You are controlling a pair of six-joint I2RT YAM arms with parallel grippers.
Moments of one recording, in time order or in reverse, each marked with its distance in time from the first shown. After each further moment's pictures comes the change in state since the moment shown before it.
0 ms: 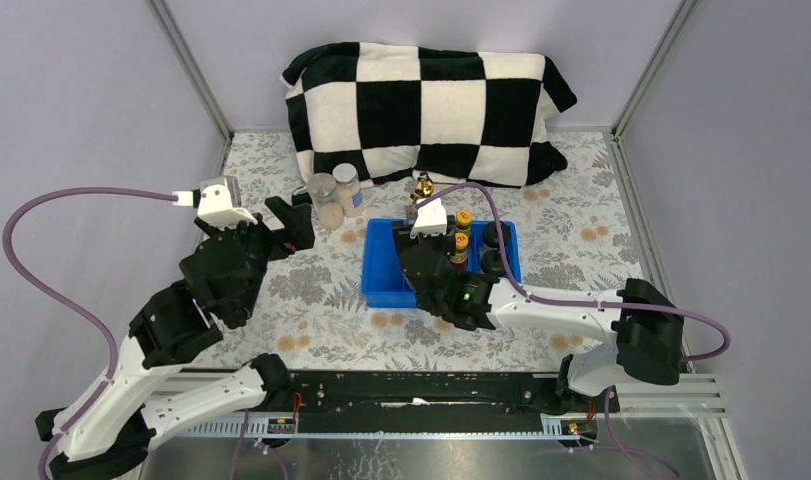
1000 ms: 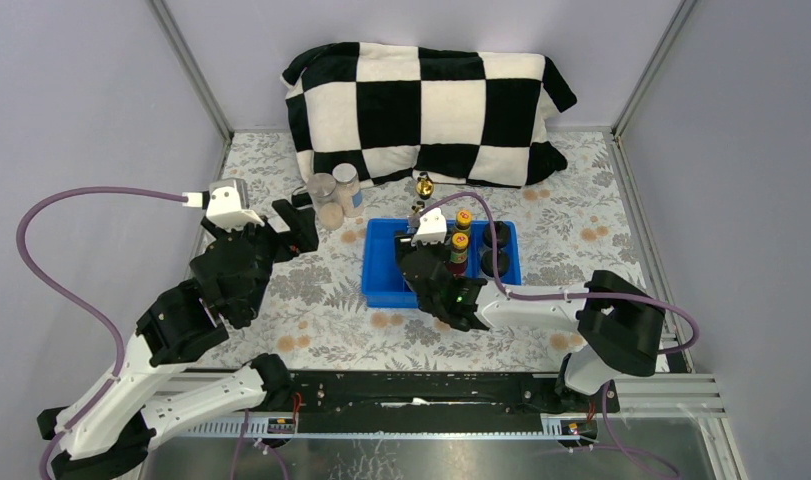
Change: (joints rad) left arm 0.000 -0.001 -0.037 0.001 -0.001 -0.005; right arm -0.063 0.102 -0.146 0.192 -0.127 0.109
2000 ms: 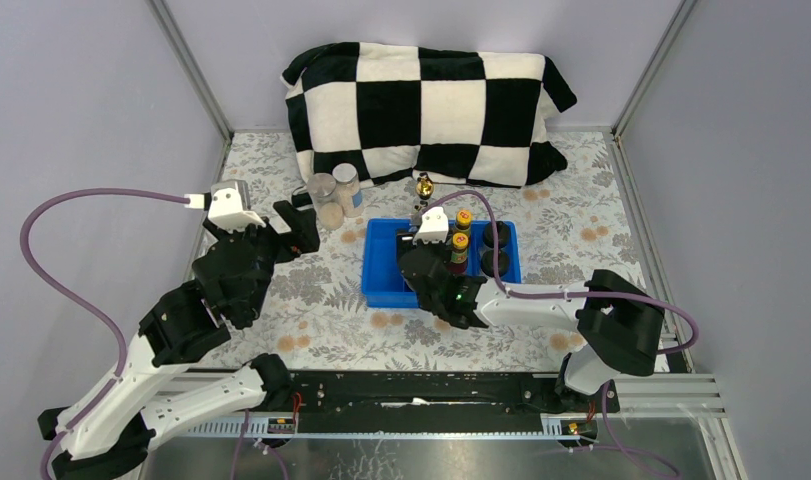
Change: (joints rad) left arm 0.000 -0.009 -0.021 0.018 0.000 0.000; right arm -0.008 0.006 0.011 -0.046 0.003 0.055
